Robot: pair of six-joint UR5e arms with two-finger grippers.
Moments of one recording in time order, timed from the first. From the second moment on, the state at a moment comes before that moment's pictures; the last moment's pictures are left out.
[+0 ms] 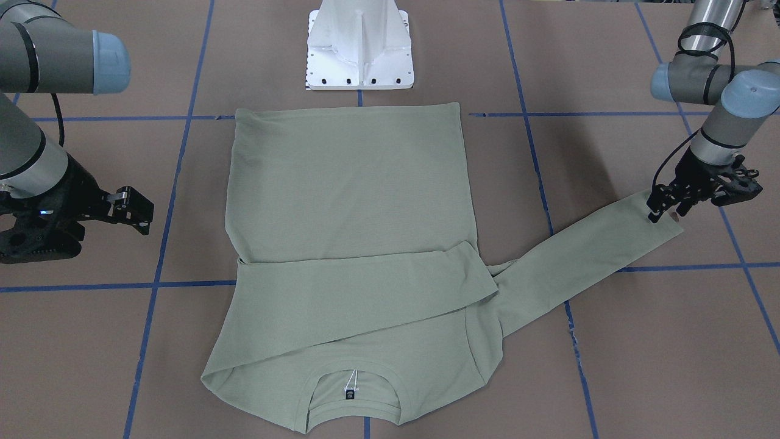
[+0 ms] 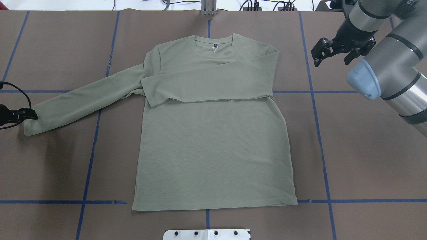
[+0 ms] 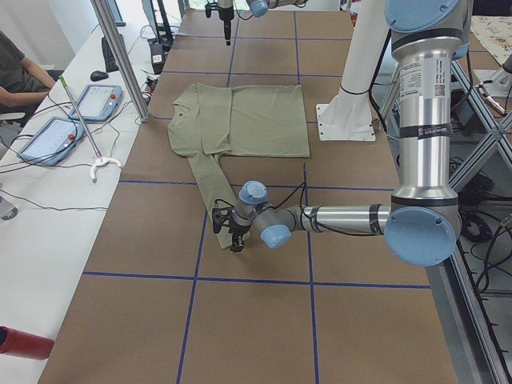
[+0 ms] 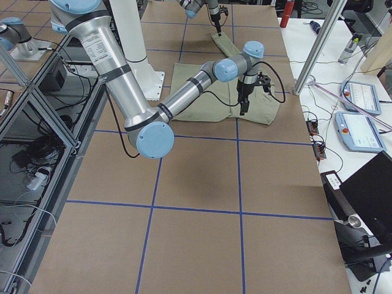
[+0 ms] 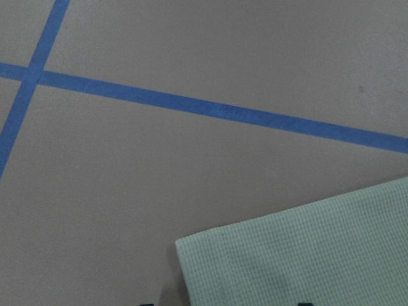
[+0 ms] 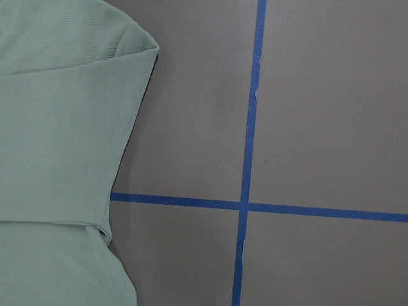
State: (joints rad) left arm -0.92 -1.49 -1.48 -2.47 -1.92 -1.10; right arm 1.05 -1.07 1.76 -1.81 2.21 0.61
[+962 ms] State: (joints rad) left arm -0.93 -1.49 -1.51 -2.47 -1.91 -1.11; right arm 1.05 -1.07 1.76 -1.81 2.21 0.61
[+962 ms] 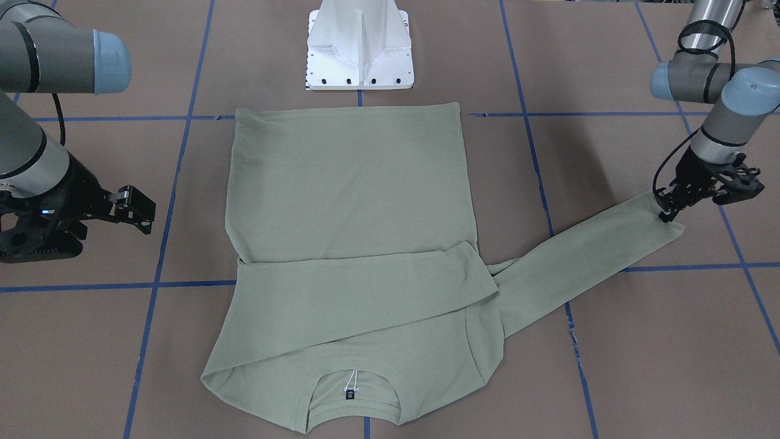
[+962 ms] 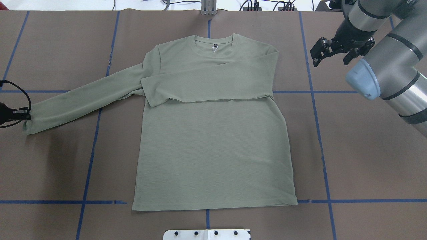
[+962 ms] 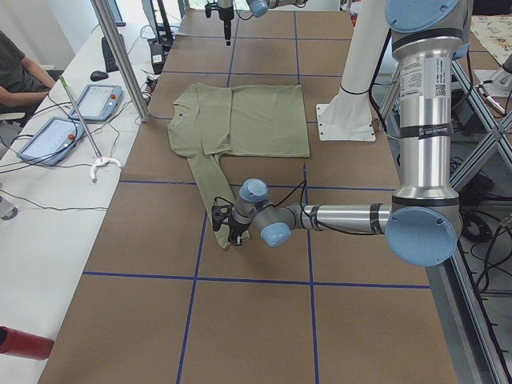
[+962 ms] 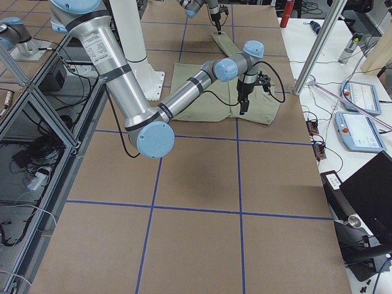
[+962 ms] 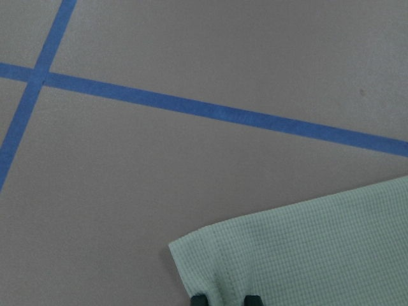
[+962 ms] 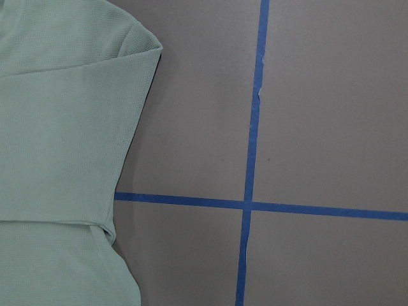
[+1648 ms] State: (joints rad) left arm -0.93 -1.54 -1.85 -2.06 -1.97 -1.11; right arm 1.07 -1.13 1.79 -1.80 2.22 0.61
